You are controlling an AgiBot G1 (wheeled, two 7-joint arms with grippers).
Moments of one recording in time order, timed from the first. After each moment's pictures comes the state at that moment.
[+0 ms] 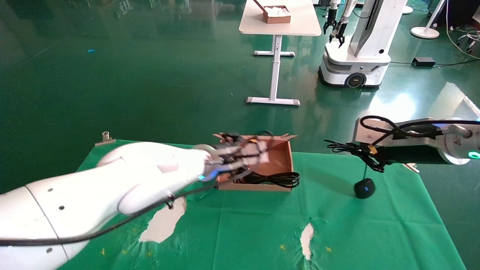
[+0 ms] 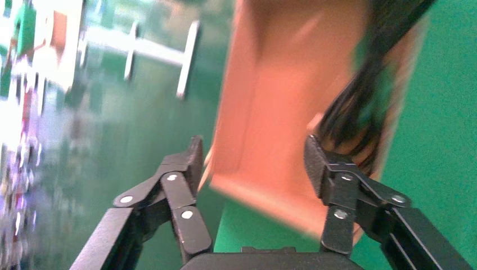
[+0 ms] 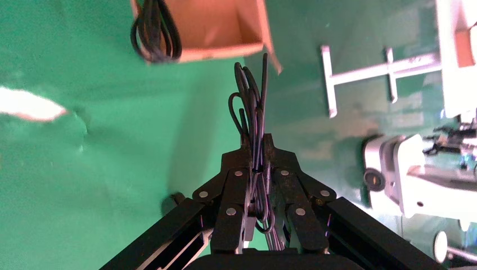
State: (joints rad) left arm -1.74 1.37 1.52 -0.78 2.19 0.51 -0.94; right arm 1.64 -0.84 -0.62 1.03 -1.91 -1.19 0.20
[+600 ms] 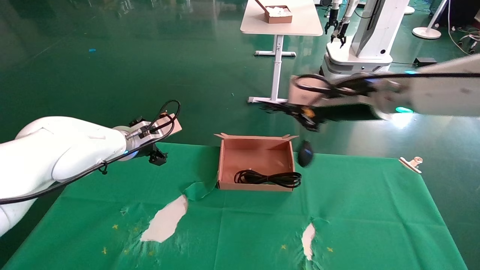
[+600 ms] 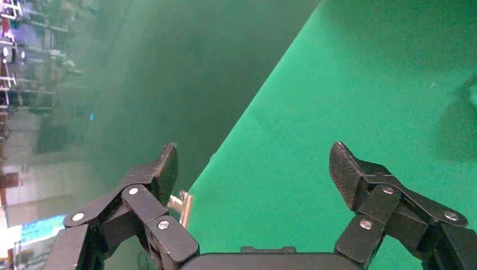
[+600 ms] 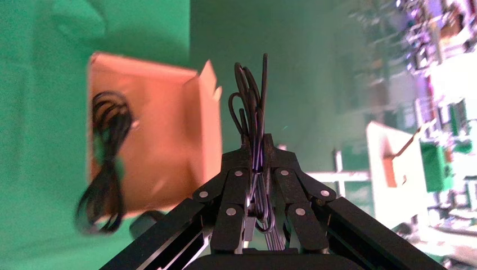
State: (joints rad) left arm -1.79 1.26 1.50 -0.61 2.20 0.60 -1.07; right arm 1.76 -1.08 -0.63 0.94 -1.87 -1.12 0.06
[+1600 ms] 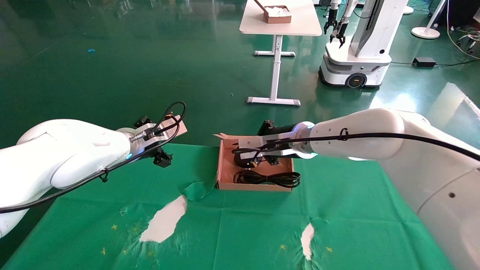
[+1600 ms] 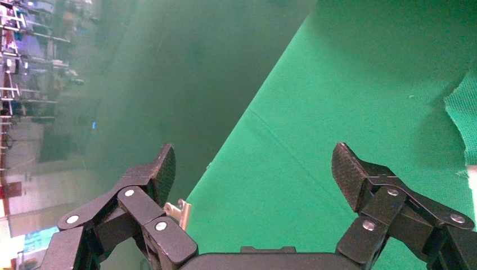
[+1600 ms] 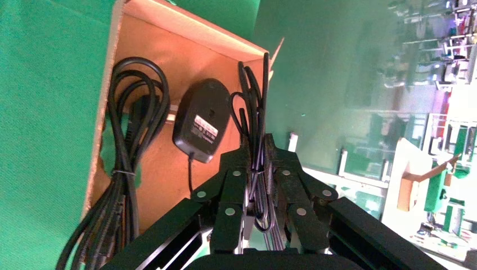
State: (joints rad) left arm -1.79 1.22 1.51 -0.72 2.27 0.64 -1.16; right arm 1.72 -1.38 -0.97 0.52 -1.85 -0.74 -0.20
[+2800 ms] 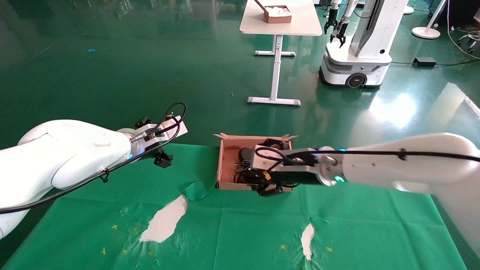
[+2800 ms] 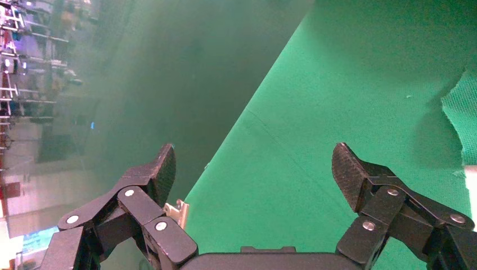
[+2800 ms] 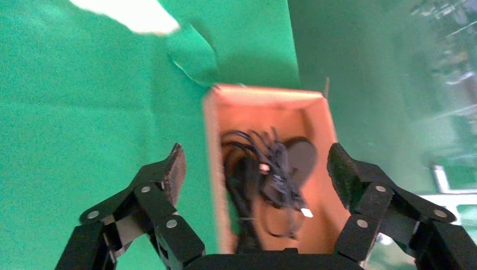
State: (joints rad) left arm -1.79 1.22 1.51 -0.71 2.27 0.64 -1.16; right arm 1.56 -1.18 -0.78 0.72 -1.56 -0.95 -0.11
